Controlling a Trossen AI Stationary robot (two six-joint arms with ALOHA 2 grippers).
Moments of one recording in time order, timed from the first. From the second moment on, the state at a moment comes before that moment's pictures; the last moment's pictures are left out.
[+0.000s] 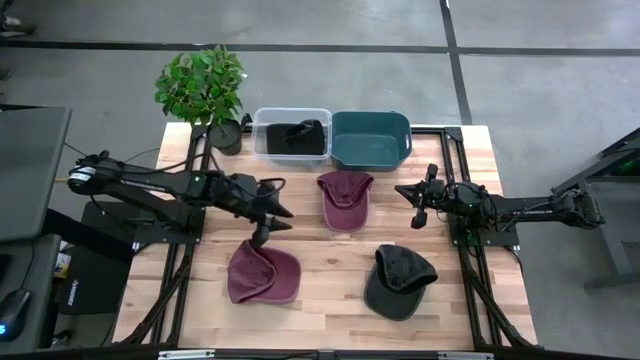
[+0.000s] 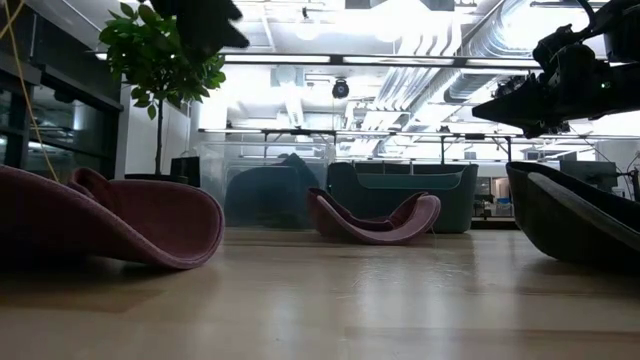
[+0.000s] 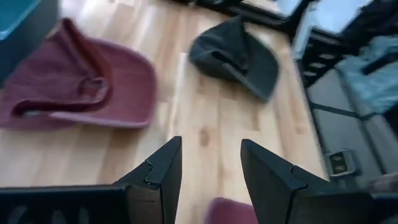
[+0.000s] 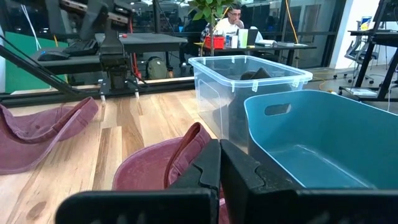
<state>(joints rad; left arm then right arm) -0.11 1.10 0.91 -0.35 0.04 -0.32 -0.09 0.37 0.01 0.33 0.25 0.02</state>
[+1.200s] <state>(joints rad) -0.11 1.10 0.91 -0.35 -0.02 -0.32 -0.09 0.37 0.01 0.34 0.26 0.22</state>
